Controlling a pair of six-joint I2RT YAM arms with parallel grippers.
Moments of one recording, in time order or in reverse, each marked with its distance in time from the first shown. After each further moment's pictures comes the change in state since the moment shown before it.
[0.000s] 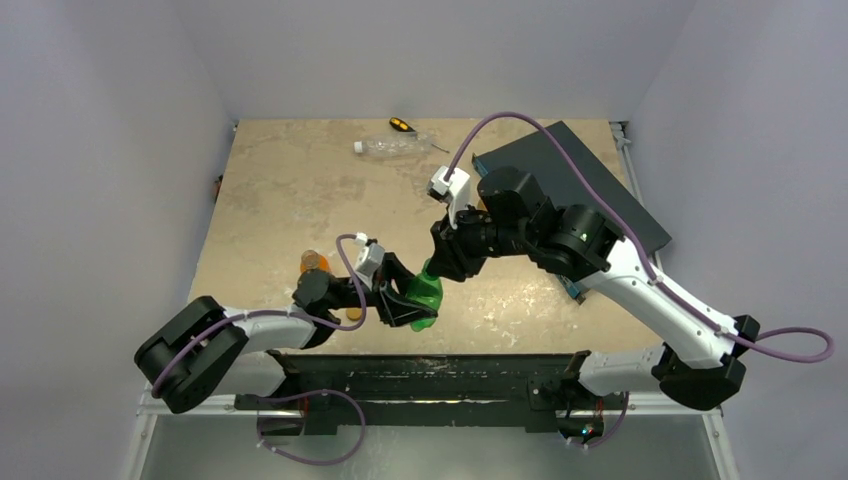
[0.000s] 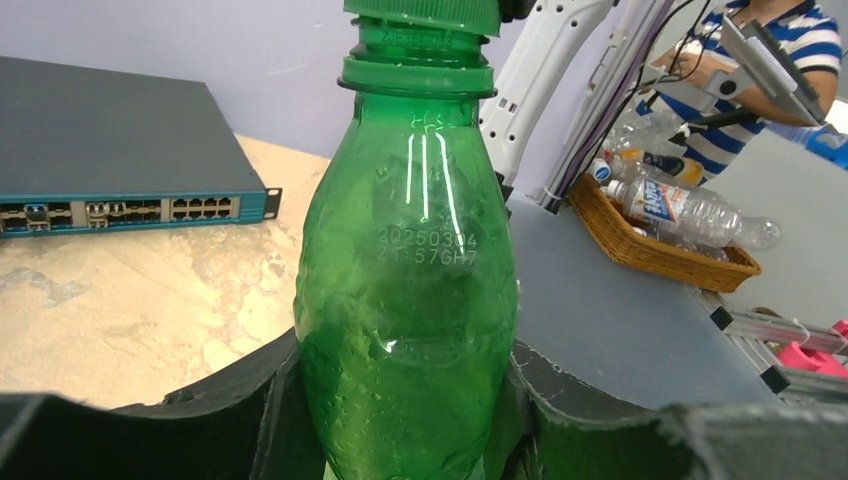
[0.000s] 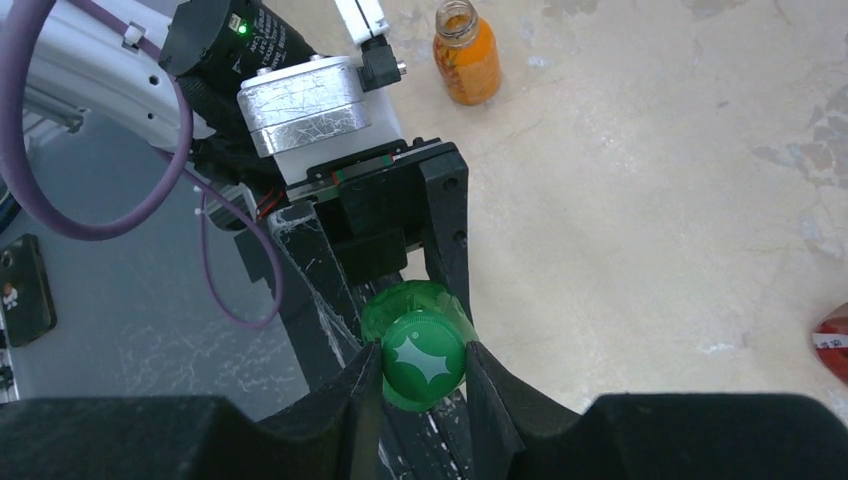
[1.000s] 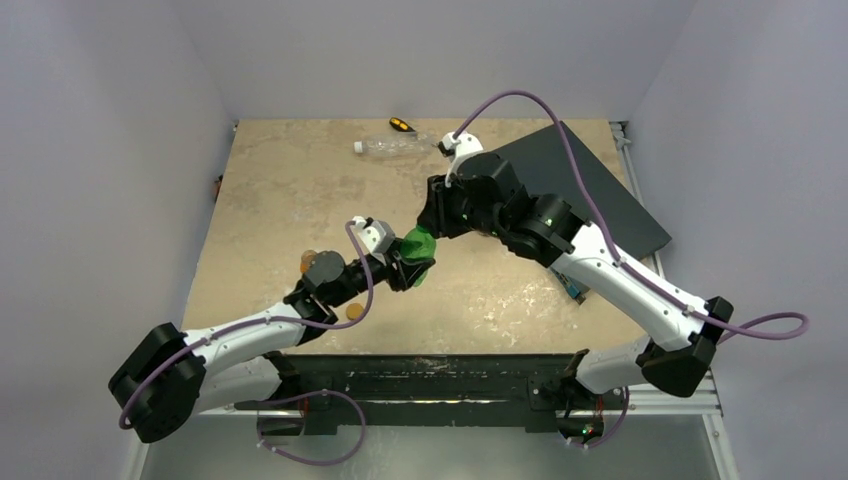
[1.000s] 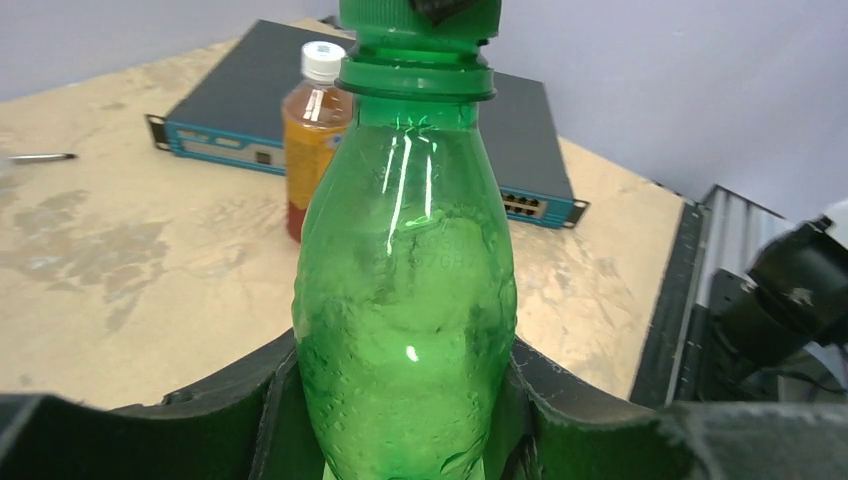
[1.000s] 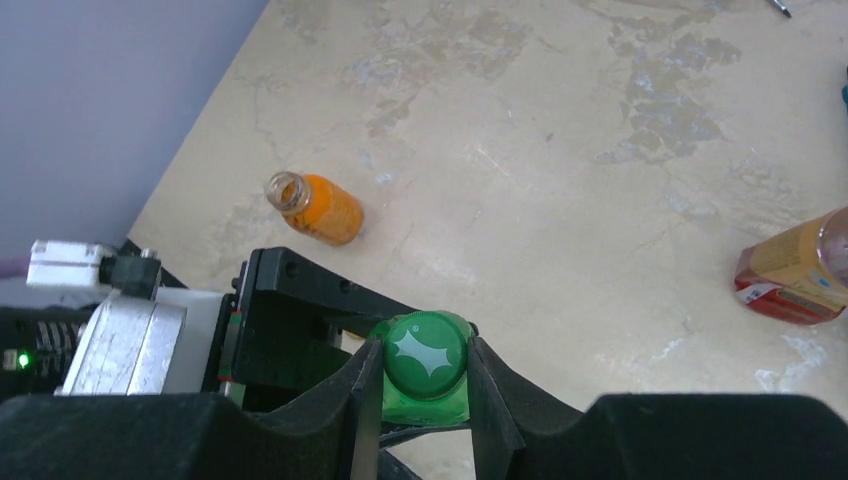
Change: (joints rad) left arm -0.034 -0.189 0.138 -0.611 -0.577 0.371; right arm -0.037 0.099 -0.026 0.204 0.344 0.285
